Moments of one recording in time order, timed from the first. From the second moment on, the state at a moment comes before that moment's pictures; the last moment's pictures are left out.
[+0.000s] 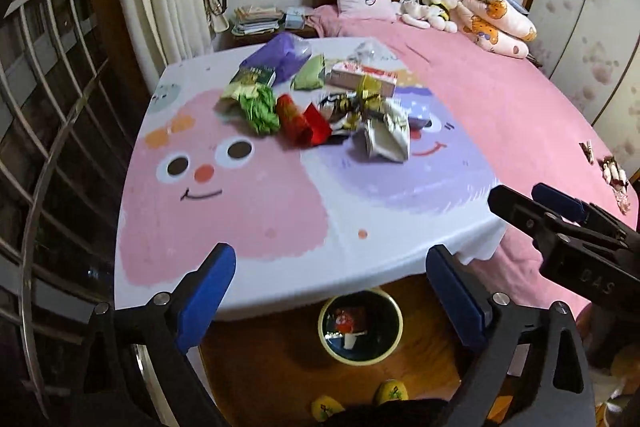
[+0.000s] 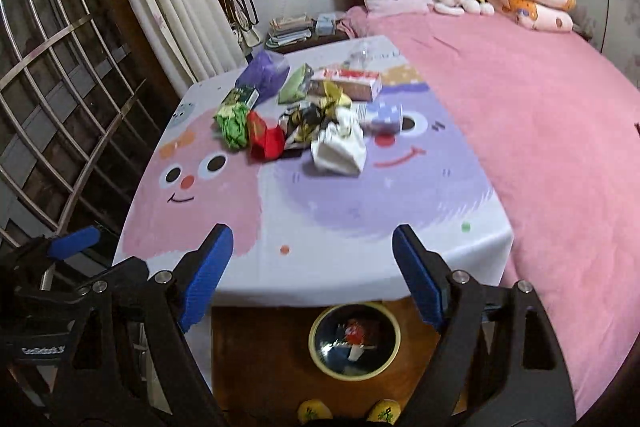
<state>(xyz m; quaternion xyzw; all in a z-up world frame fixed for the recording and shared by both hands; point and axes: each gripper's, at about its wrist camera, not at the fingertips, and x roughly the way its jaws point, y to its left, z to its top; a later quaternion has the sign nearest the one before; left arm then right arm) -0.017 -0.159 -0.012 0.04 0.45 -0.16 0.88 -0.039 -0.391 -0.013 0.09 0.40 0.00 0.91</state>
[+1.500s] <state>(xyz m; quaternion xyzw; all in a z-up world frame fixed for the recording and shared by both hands) 0.256 -0.229 -0.137 -0.08 0.57 0.04 0.82 0.253 -0.429 -0.181 -0.05 0.52 0.21 0.83</state>
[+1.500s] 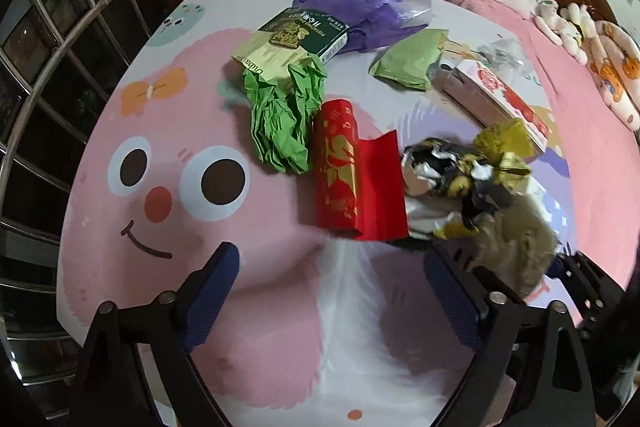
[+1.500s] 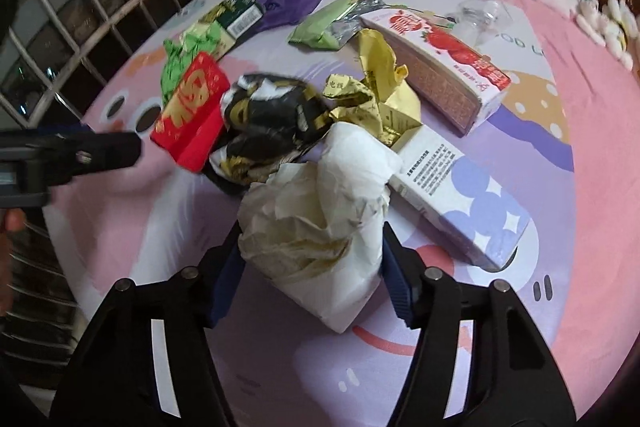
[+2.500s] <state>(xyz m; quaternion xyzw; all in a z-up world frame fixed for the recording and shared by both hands) 0.283 -0.226 -0.164 -0.10 0.58 0.04 0.81 0.249 -0.449 -0.166 0.01 0.51 0.21 0.83</state>
